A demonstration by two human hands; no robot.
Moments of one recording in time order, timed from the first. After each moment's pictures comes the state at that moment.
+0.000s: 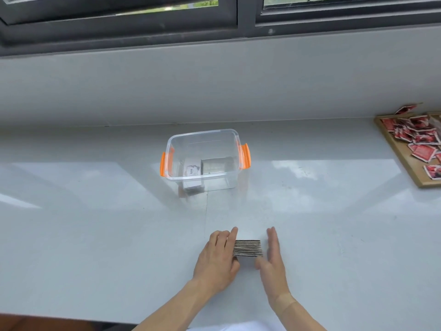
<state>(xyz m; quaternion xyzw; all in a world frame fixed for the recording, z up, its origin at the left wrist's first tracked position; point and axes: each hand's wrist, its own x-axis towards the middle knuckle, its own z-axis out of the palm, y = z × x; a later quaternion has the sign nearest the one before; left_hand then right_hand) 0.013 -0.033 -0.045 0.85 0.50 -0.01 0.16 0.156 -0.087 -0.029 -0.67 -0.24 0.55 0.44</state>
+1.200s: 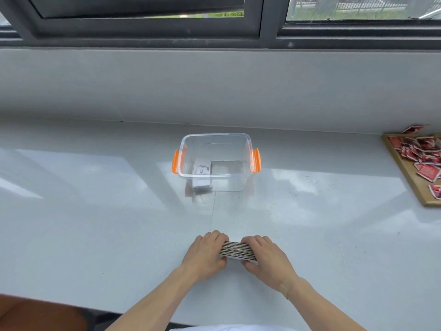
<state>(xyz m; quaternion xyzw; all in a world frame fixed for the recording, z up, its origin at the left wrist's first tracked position) -0.027 -0.007 -0.039 0.85 0.48 -0.05 0.20 0.180 -0.056 -0.039 -0.61 -0.75 0.24 0.10</state>
